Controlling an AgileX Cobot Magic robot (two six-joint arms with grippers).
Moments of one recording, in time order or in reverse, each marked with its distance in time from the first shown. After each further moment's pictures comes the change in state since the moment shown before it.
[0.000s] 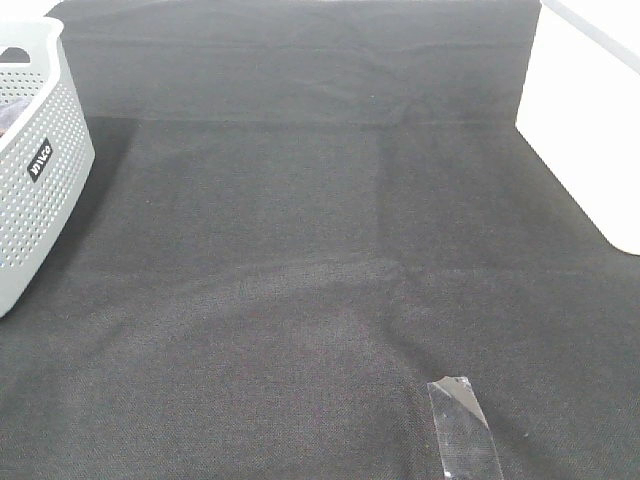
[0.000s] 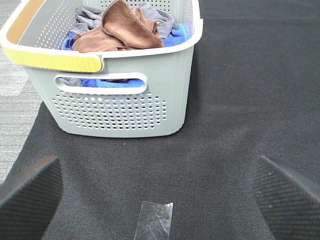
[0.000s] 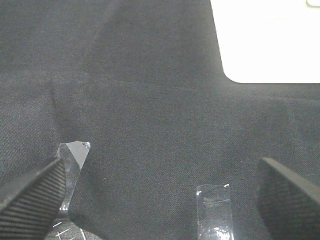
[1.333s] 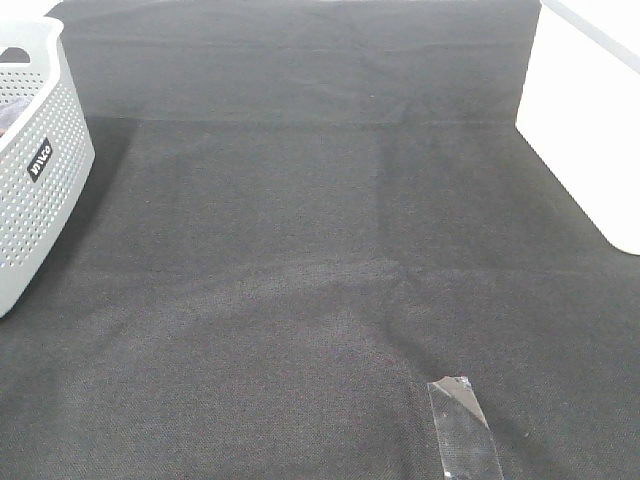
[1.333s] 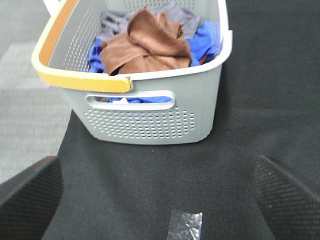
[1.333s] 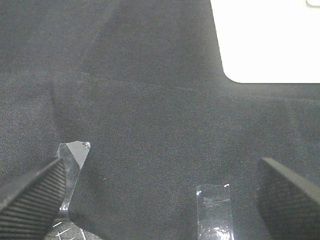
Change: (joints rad) left arm 0.000 0.280 -0.125 0.113 -0.046 -0.041; right arm 0.000 0.000 0.000 0.000 0.000 0.000
